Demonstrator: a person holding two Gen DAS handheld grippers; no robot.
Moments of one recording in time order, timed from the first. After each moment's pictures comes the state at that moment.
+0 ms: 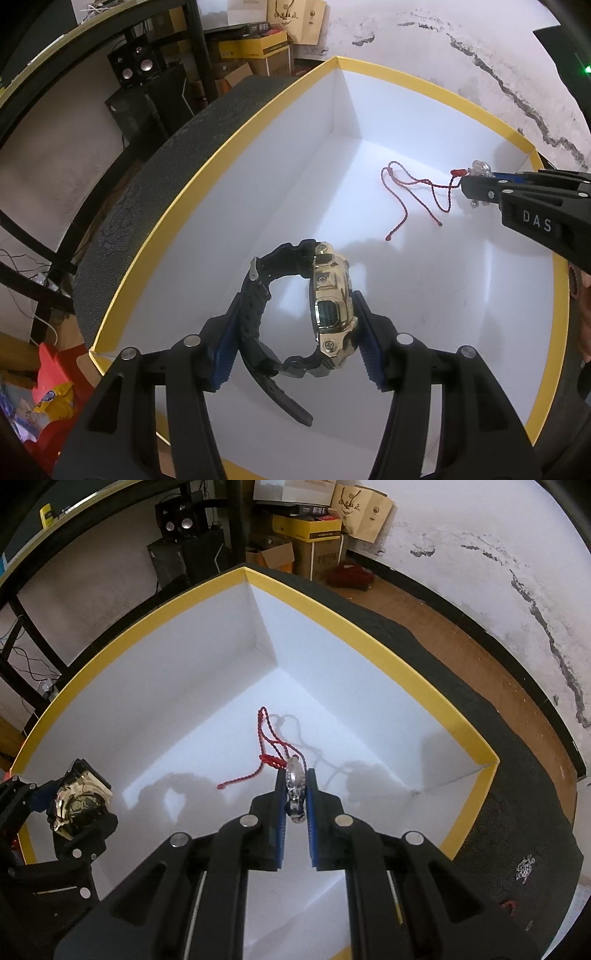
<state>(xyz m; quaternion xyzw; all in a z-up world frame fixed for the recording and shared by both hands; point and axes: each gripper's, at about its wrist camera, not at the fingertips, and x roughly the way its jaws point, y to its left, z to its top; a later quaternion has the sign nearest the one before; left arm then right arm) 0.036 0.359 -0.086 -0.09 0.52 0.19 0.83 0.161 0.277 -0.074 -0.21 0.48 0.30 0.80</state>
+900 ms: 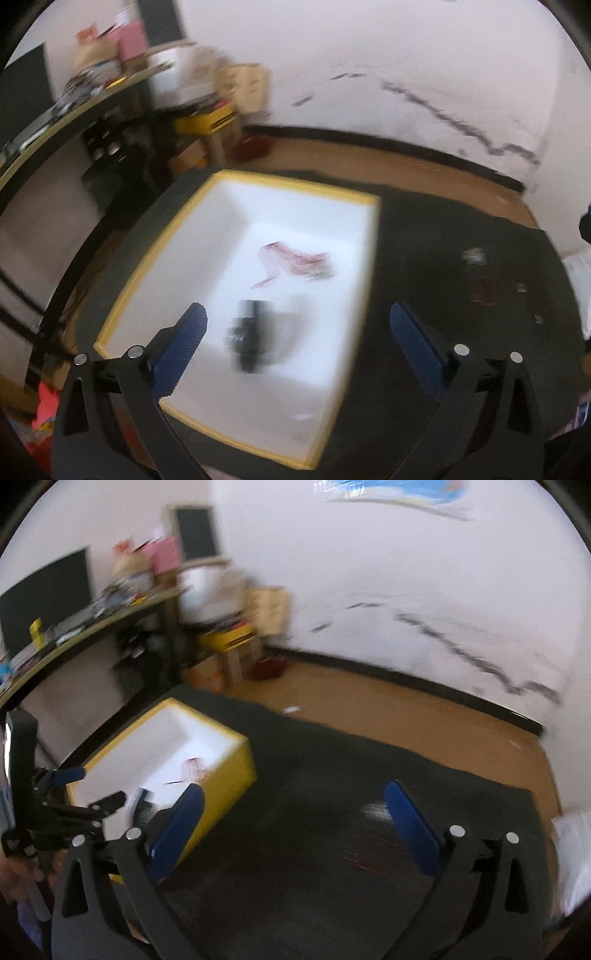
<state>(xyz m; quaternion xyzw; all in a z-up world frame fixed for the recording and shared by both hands) 0.022 0.205 0.024 -0.03 0.41 0.11 0.90 0.052 -0.049 0.089 -0.05 0.32 0.17 0.93</state>
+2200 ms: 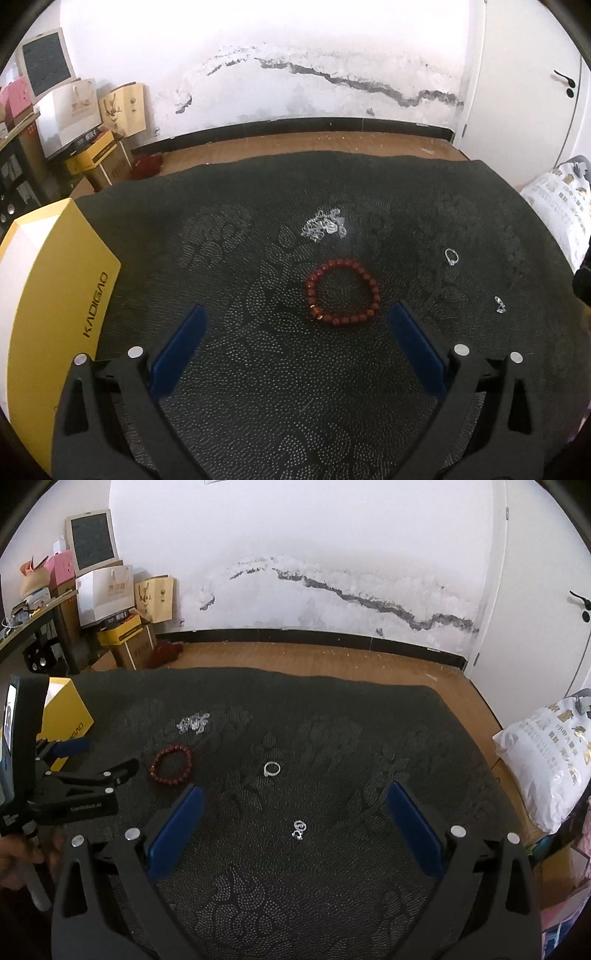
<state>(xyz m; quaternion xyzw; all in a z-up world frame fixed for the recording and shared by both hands) 0.130 -0.010 -0.100 0.04 0.42 -0.03 0.90 0.068 -0.216 -0.044 -0.03 0.38 0.05 0.92</state>
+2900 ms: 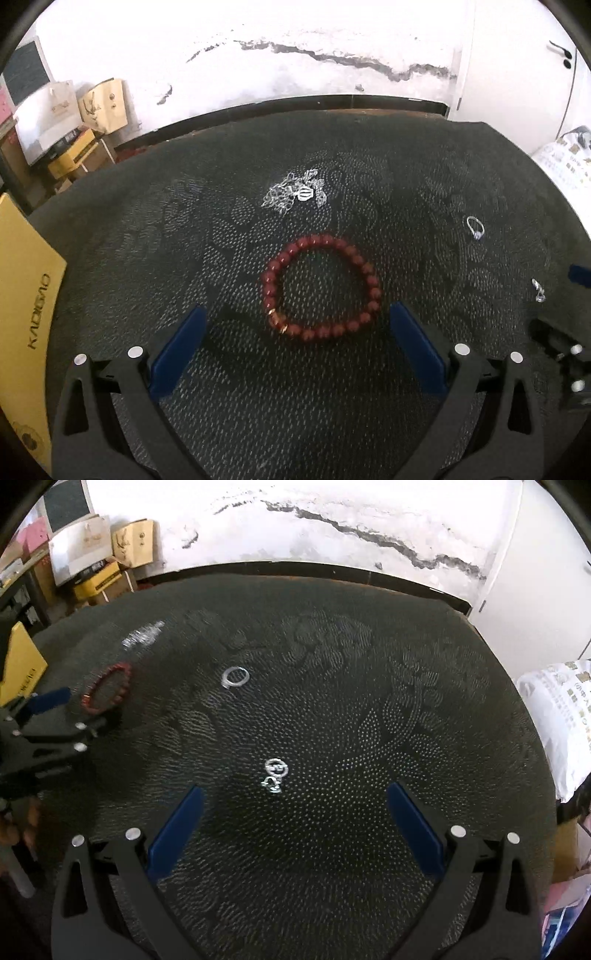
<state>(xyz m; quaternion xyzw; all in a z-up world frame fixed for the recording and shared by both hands) 0.165 -0.036 -0.158 0.05 0.45 -0.05 0.89 0.110 -0.226 -0.146 -0.04 0.48 0.02 0.87</state>
